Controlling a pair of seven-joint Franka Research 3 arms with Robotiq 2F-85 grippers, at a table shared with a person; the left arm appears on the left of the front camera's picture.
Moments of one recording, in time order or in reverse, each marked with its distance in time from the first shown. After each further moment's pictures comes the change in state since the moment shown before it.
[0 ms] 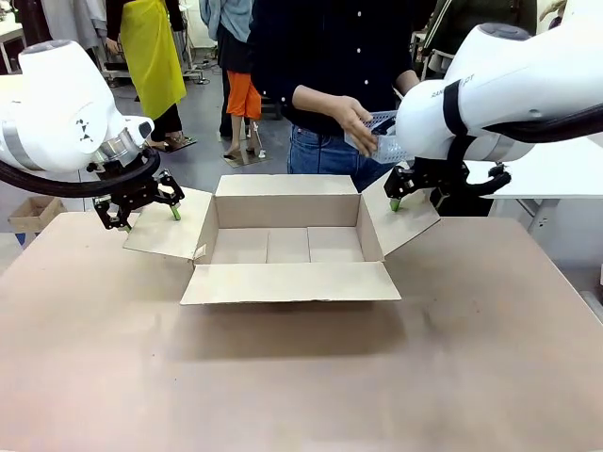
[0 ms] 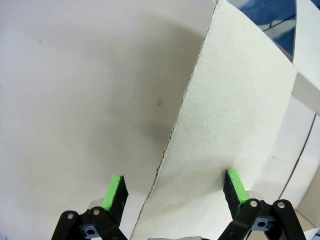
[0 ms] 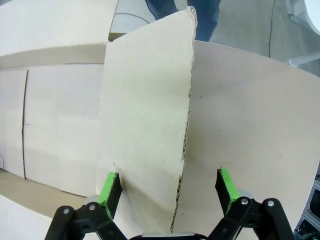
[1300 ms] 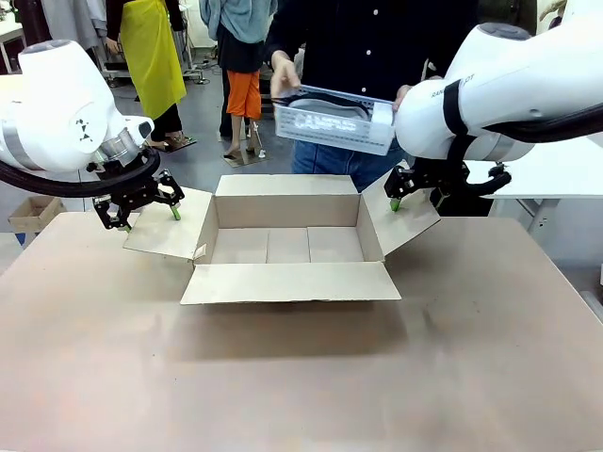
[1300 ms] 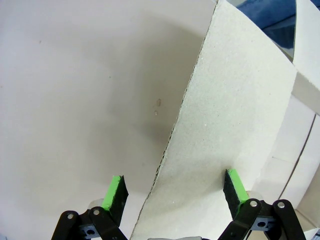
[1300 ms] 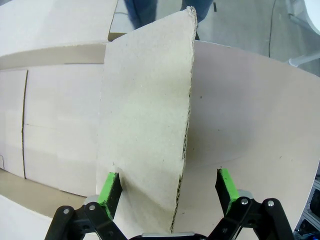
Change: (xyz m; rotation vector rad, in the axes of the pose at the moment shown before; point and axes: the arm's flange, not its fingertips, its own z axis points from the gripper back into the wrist) left arm 0.000 0.000 0.000 0.000 0.000 0.000; right arm 0.000 0.000 0.000 0.000 0.000 0.000
